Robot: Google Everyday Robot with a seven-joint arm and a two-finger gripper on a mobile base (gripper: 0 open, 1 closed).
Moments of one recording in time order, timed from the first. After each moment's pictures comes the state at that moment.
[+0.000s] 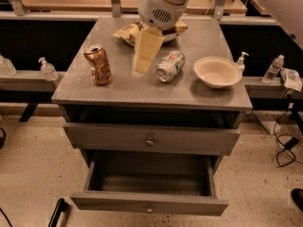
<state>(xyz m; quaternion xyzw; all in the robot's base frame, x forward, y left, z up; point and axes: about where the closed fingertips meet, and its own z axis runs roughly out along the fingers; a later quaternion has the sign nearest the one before) 0.581 0.012 0.997 -0.68 0.68 -0.01 0.28</state>
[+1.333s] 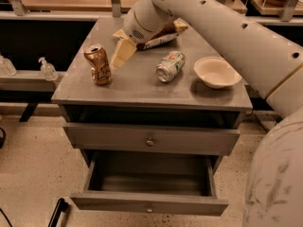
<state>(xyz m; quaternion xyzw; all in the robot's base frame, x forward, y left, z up) 0.724 0.078 0.922 -0.61 0.68 0.06 0.39</state>
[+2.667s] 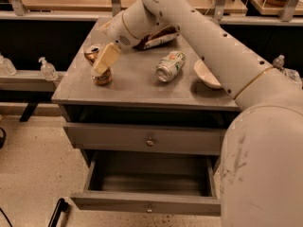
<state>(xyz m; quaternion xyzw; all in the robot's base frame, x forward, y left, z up) 0.704 0.146 0.906 -0.66 0.60 0.21 0.40</state>
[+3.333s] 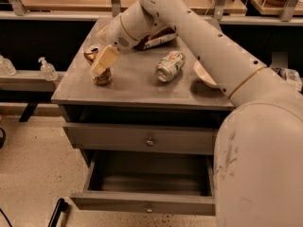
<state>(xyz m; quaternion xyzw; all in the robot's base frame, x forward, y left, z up) 0.700 0.154 0.897 -0.66 0.60 0.23 0.38</state>
